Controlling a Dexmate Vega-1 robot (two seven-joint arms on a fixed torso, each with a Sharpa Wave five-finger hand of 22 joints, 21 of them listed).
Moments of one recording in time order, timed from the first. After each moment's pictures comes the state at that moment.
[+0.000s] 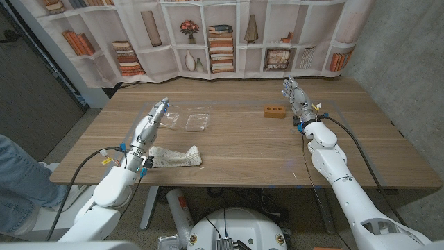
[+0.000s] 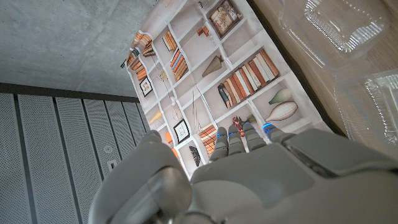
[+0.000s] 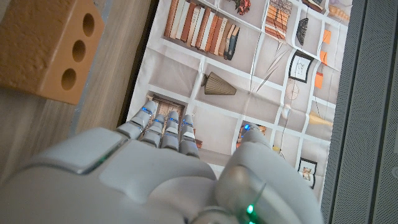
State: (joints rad) left arm 1.45 0.62 0.05 -1.73 -0.33 -0.63 0.06; left_hand 0.37 0.02 0.13 0.08 0.28 -0.03 0.05 0.23 0.18 -0.02 0.02 0.24 0.18 -0.09 0.02 0.20 0.18 -0.17 -0.03 0.21 0.18; right arm -0.91 -0.20 -0.07 -1.38 0.30 0.22 0.14; right_hand 0.27 0.00 0.23 -0.02 0.22 0.18 0.06 0.20 0.18 0.13 0.07 0.22 0.18 0.04 0.03 0.19 0.17 0.04 -0.04 0.40 0.17
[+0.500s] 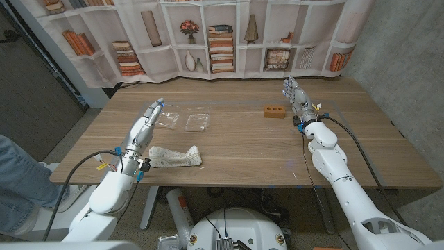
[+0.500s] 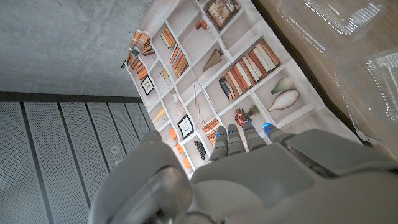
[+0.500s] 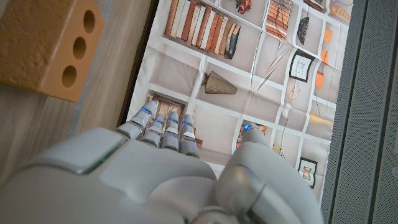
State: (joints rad) left arm 1.50 0.58 0.00 -1.76 -0.24 -0.65 0.11; left_hand 0.37 0.02 0.14 0.08 0.28 -0.01 0.05 0.23 0.18 -0.01 0.01 0.24 0.18 -0.08 0.02 0.20 0.18 -0.17 -0.03 0.21 0.18; right arm -0.91 -0.21 -0.06 -1.37 0.30 0.23 0.14; right_hand 0.27 0.00 0.23 -0.02 0.22 0.18 0.07 0.20 0.18 0.13 0.07 0.22 0.18 0.04 0.03 0.19 0.17 0.04 -0.04 0.40 0.17
